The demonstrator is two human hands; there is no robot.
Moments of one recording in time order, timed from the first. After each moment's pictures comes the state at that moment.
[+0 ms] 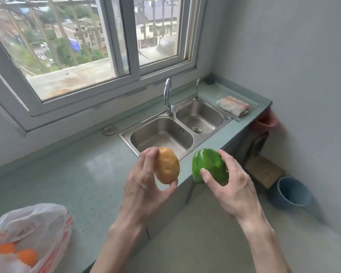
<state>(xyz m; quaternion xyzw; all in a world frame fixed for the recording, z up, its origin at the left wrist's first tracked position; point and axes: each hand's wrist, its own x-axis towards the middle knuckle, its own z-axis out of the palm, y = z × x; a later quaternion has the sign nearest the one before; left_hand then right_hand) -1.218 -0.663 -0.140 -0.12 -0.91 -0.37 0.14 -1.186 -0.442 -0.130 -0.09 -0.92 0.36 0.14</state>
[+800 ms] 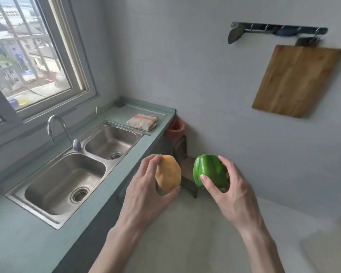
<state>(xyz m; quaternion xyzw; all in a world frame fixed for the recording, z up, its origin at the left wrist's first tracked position) -1.170 -0.333 -0.104 -0.35 -0.85 -0.39 0.06 -1.042 -0.145 -0.104 -0.27 -0.85 0.35 0.27</state>
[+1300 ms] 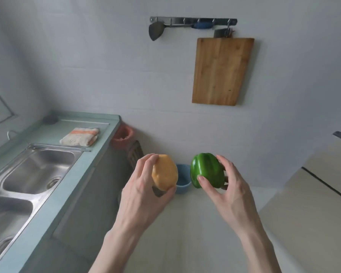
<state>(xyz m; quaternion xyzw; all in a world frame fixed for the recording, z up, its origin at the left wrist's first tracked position) -1.124 -0.127 -0.110 -0.46 -0.79 -0.41 0.02 -0.952 0.019 -0.117 -0.37 -0.80 0.33 0.34</state>
